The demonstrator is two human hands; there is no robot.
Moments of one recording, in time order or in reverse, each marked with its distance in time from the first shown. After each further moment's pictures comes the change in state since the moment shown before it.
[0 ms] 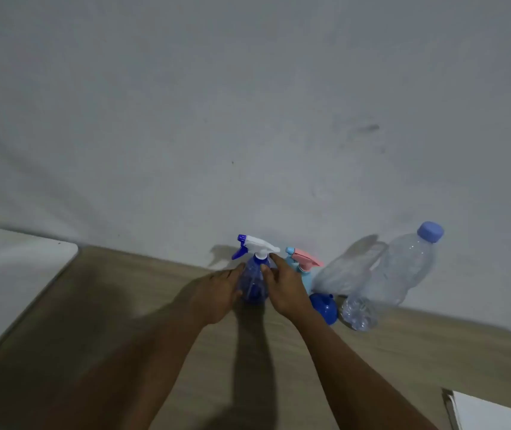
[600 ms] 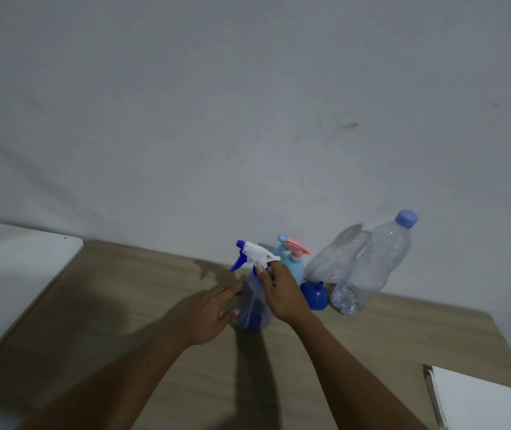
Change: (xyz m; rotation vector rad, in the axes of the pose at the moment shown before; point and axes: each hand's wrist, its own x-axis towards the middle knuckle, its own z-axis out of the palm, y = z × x) left_hand -0.075 0.022 -0.009 -0.197 -0.009 0.089; right_hand -0.042 0.002 -0.005 0.001 -0.018 -0.004
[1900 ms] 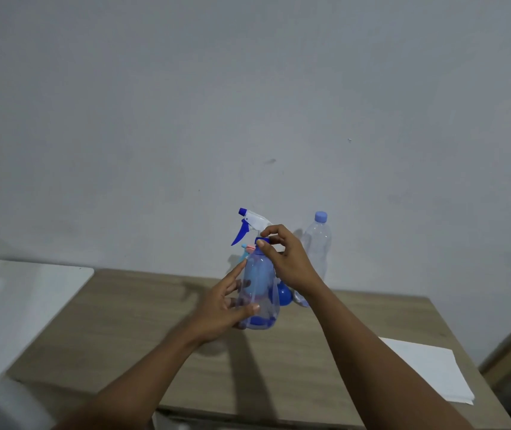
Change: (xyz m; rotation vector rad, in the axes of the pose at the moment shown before) left_hand -0.091 0.216 -0.019 -0.842 0.082 -0.081; right_hand -0.138 -0.078 -0.159 0.387 0.147 -0.331
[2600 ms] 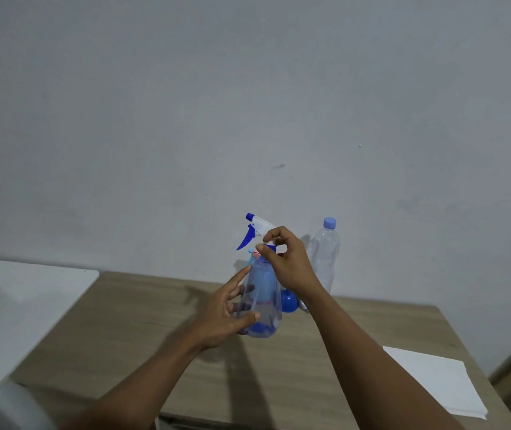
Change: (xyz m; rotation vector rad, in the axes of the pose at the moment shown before) left_hand -0.001 -0.002 -0.014 0.039 0.007 0.023; right_hand 0.013 0.003 0.021 0.061 0.067 -0.020
